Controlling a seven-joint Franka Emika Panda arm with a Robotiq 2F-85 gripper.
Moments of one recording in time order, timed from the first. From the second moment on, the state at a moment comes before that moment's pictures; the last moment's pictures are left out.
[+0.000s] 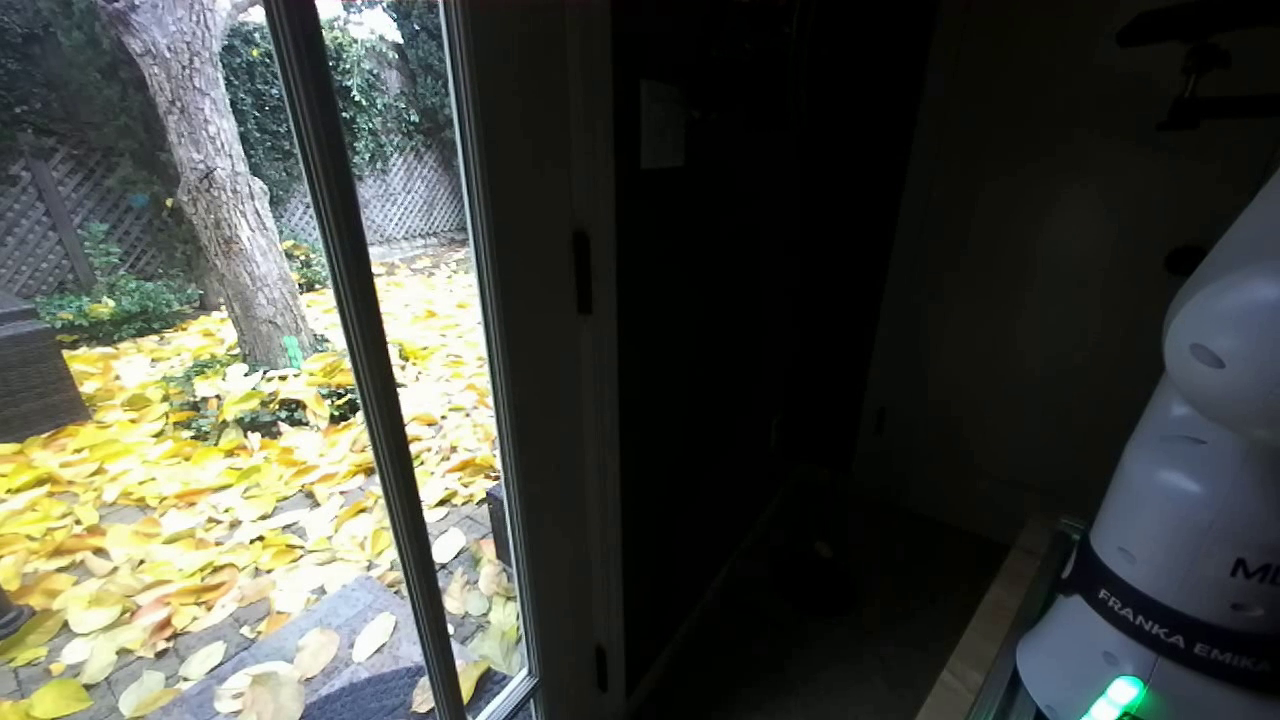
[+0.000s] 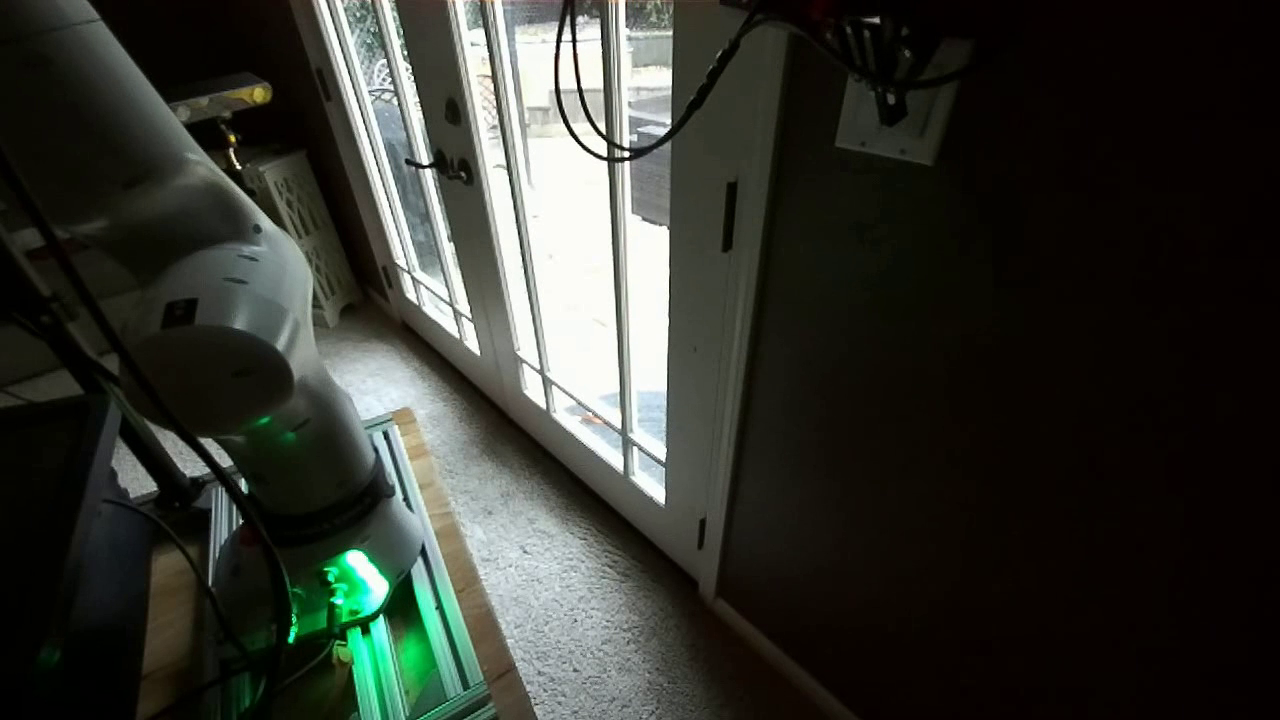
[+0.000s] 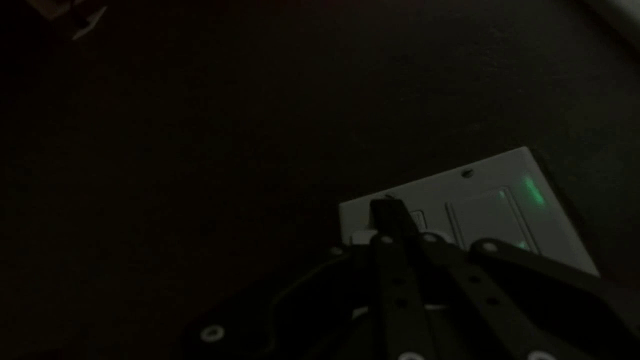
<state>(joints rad) -0.11 -0.24 -0.13 -2.08 -0.01 2.41 0.02</state>
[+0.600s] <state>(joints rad) -0.11 -0.22 -0.13 -2.08 0.00 2.44 0.02</state>
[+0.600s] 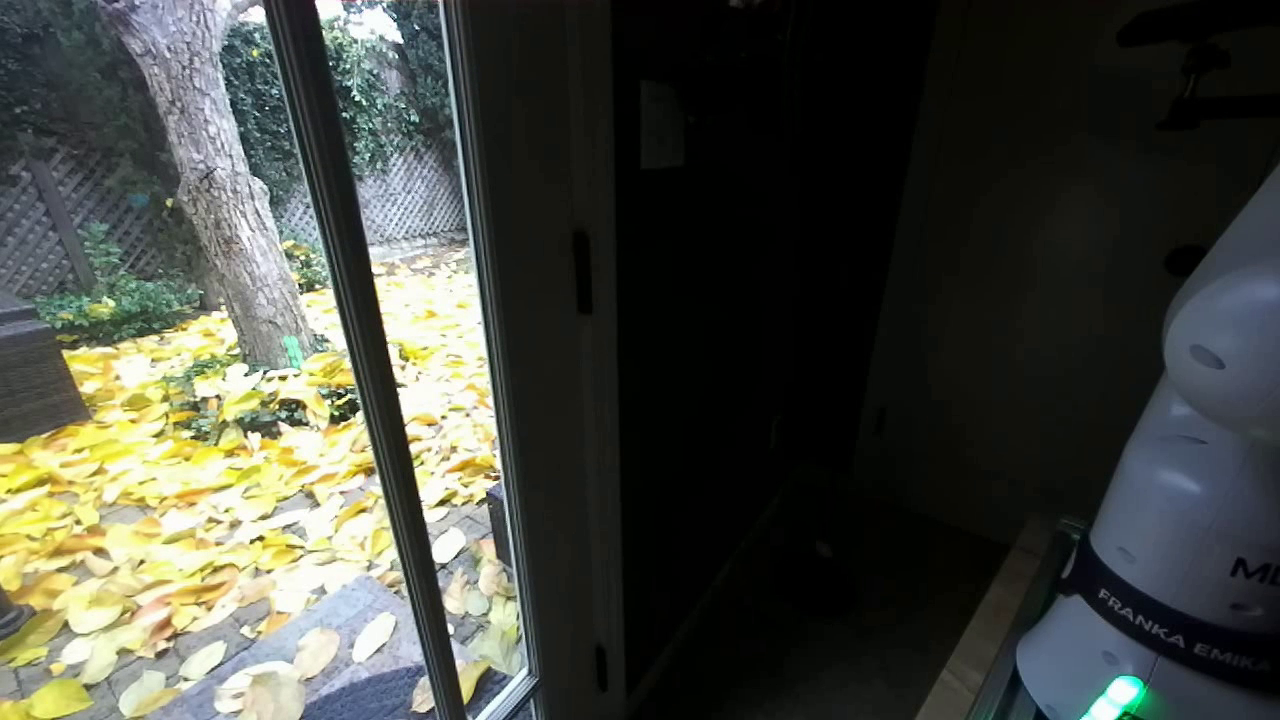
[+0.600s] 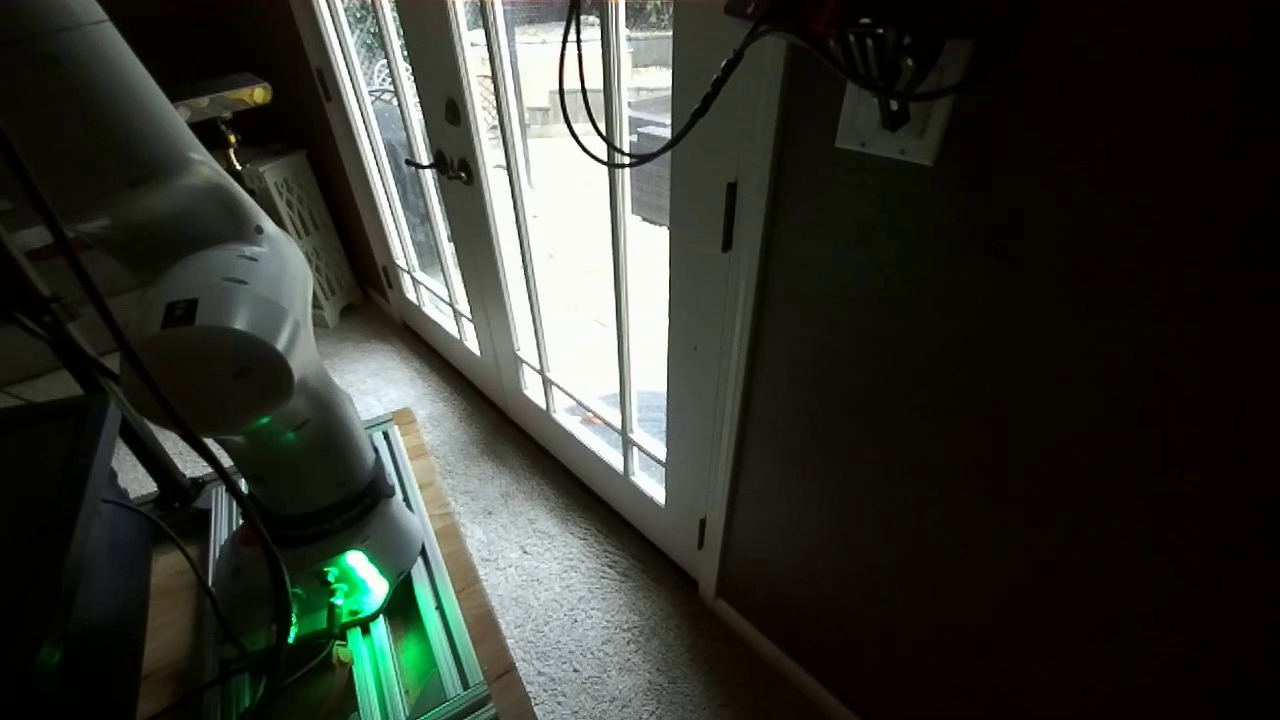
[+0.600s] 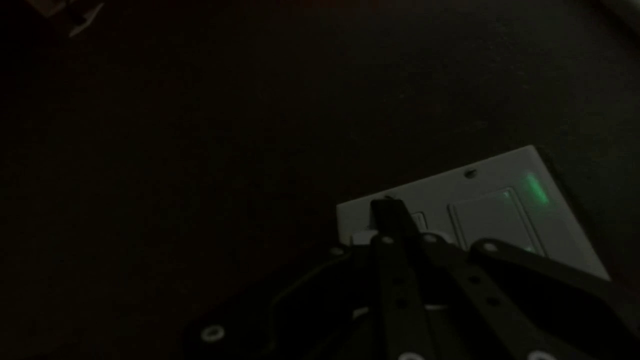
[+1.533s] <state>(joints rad) -0.10 -0.19 -0.13 -2.11 0.03 2.56 0.07</state>
